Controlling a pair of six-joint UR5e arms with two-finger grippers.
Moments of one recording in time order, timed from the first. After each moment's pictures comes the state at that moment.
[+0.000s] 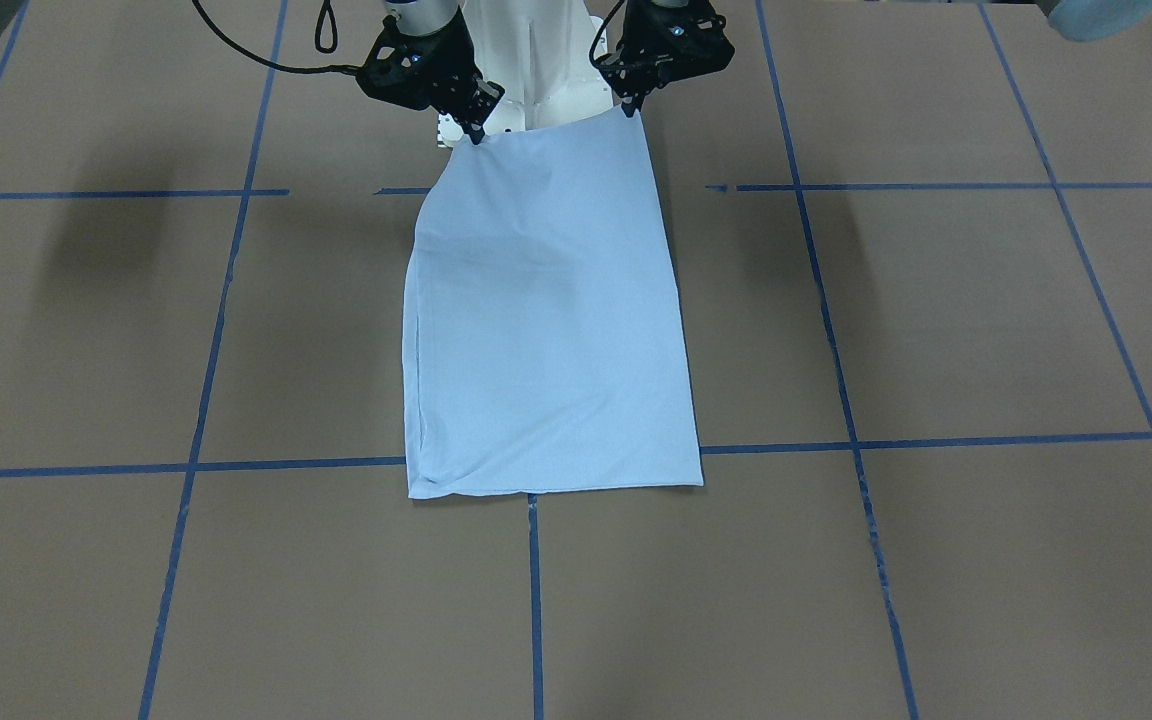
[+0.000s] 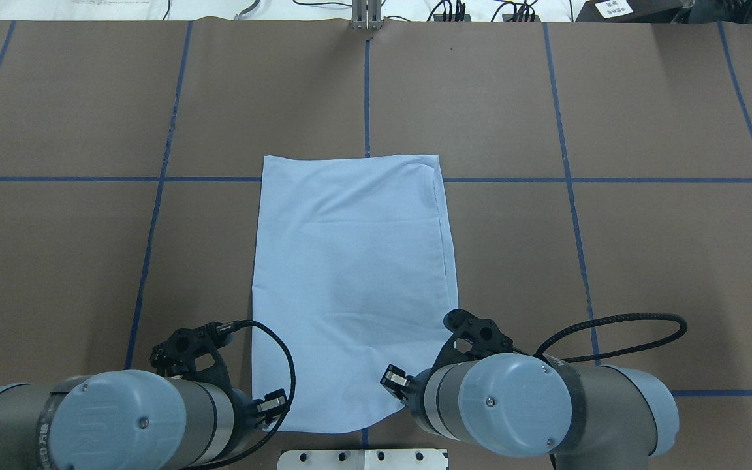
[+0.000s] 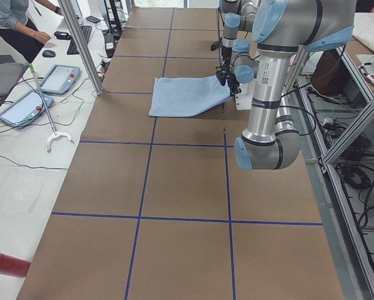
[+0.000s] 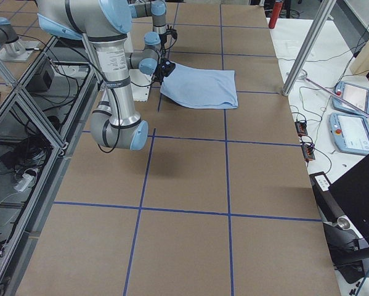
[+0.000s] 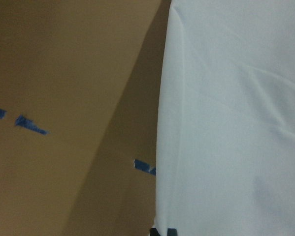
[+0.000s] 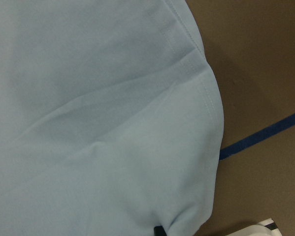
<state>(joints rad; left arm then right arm) -0.12 -1.92 -2.26 -1.45 -1.67 -1.89 0.13 -1.16 2.10 -1.53 1.65 2.02</state>
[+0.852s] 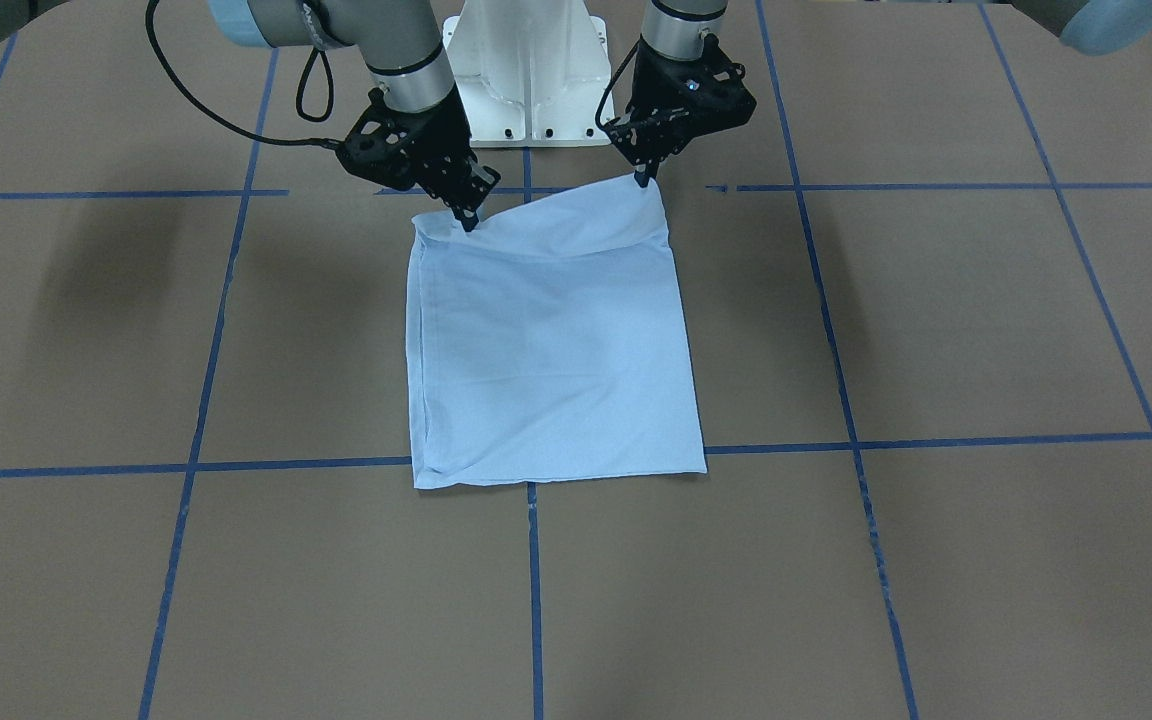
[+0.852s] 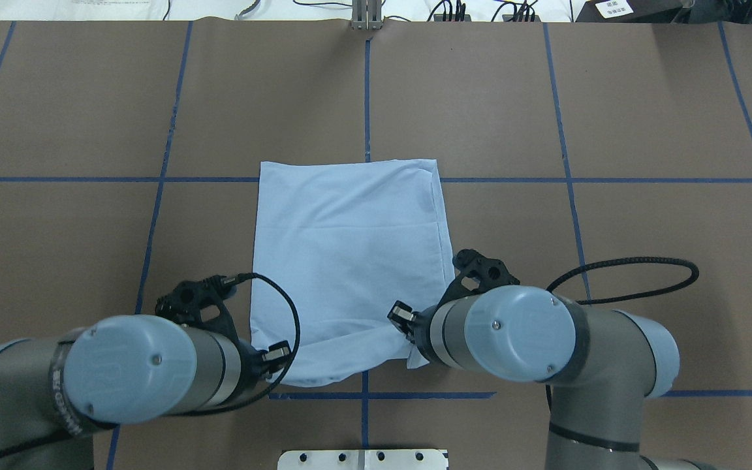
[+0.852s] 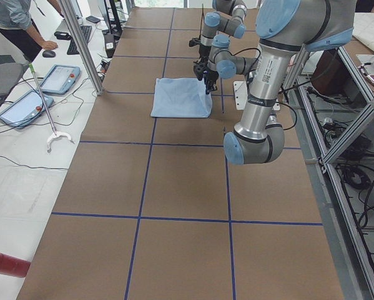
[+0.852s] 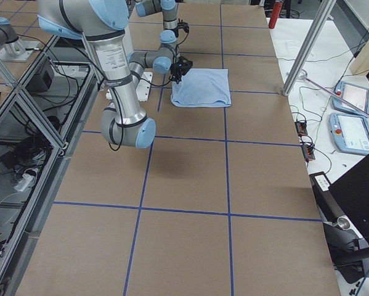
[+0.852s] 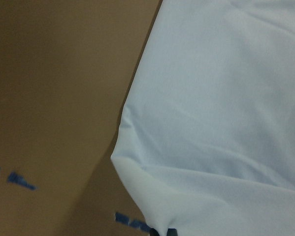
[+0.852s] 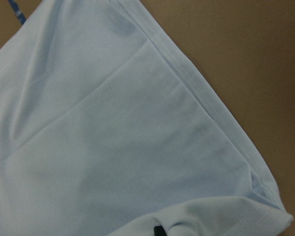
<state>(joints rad) -0.40 -2.05 -2.09 -1.45 -1.68 -1.72 0.41 -1.02 1.89 -1.50 1.72 1.91</state>
